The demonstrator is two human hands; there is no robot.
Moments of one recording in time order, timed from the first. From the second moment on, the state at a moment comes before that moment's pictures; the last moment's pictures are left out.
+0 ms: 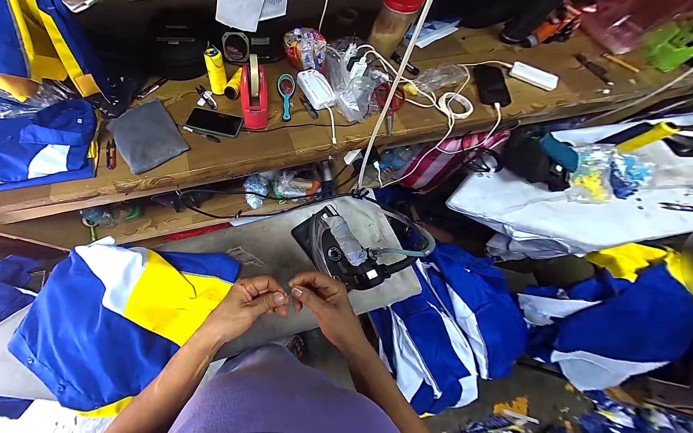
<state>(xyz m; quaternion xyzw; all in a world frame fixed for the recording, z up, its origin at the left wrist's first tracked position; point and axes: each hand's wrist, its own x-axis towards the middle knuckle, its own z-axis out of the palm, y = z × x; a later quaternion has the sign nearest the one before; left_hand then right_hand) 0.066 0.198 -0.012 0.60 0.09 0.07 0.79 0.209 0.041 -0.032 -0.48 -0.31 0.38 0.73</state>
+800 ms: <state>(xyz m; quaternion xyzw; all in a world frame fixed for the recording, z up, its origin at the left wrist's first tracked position) 0.070 0.220 -0.004 0.65 0.14 -0.01 0.75 0.220 0.046 -0.034 -0.53 -0.39 0.39 0.64</state>
